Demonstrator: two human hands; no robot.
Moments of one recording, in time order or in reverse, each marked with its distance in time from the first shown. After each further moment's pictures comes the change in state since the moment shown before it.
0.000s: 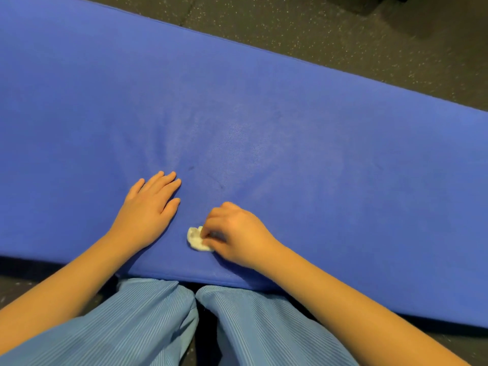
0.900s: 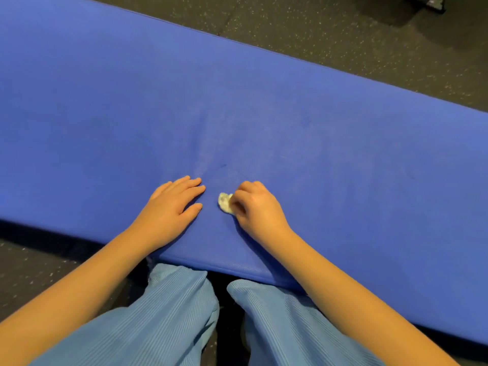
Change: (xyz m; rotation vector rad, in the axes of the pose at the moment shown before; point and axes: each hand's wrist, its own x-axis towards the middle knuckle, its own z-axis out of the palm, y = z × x) left_hand -0.024 -0.017 -0.011 -0.070 -0.042 0.023; right_hand 0.036 0.011 0.022 -0.099 0.318 0.107
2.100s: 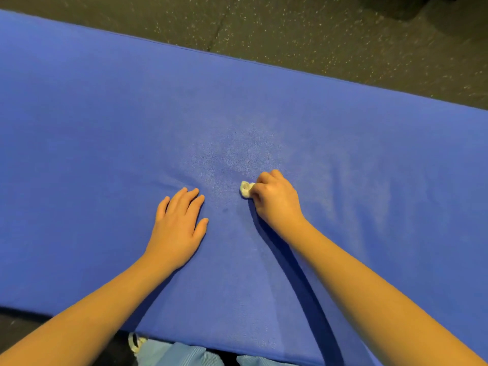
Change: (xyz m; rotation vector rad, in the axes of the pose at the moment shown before) left_hand 0.075 -0.017 0.008 0.179 0.110 -0.015; right_hand 0.094 0.073 -0.004 -0.178 0.064 0.094
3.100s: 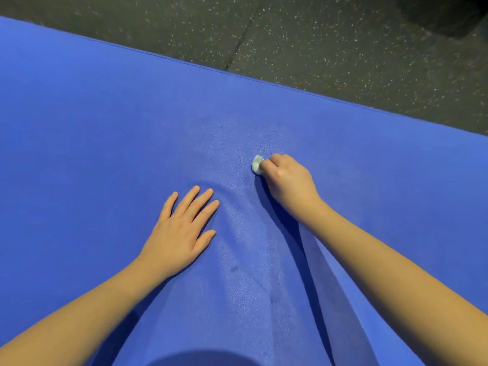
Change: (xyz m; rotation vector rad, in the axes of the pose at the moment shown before) left_hand 0.085 -0.037 -0.012 0.246 -0.012 0.194; right_hand 0.130 0.045 0.012 -0.155 -0.009 -0.178
